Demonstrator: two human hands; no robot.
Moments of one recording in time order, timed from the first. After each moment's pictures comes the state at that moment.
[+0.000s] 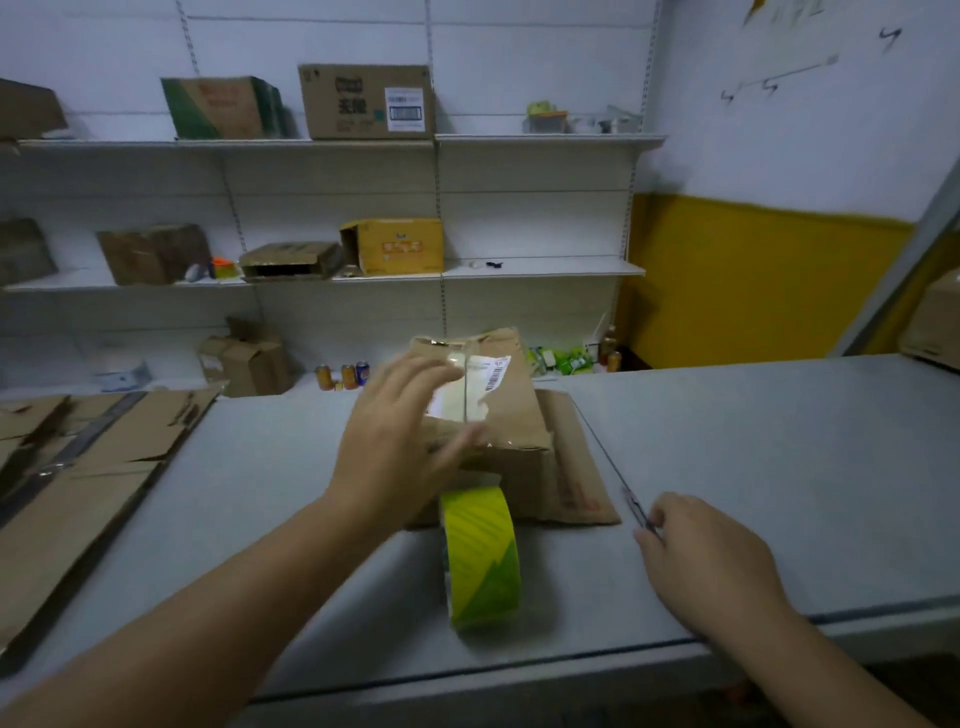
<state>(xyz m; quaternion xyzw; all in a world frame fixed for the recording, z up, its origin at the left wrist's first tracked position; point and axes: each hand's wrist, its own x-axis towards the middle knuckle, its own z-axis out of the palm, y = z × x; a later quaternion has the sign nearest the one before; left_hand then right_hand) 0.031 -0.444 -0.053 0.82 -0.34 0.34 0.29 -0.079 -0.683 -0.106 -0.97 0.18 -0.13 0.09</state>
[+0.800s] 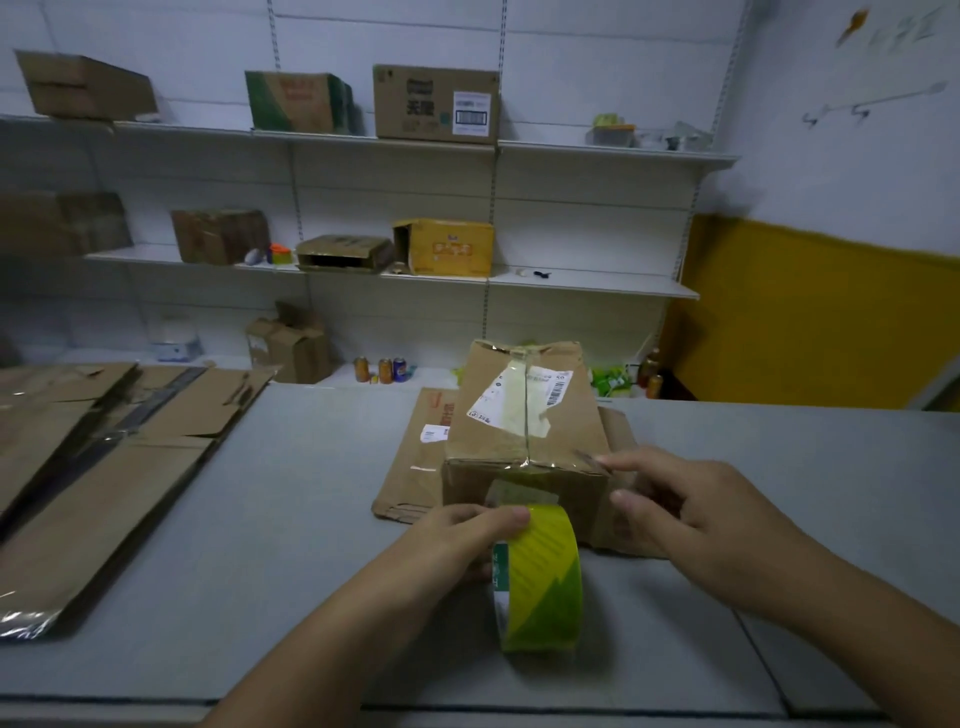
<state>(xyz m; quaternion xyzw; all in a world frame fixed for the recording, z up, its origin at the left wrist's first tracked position) -0.006 -0.436 -0.082 0.69 -0.07 -0.24 0.68 -0.049 -0.654 -0.038 -0.93 -0.19 -0.16 0.26</state>
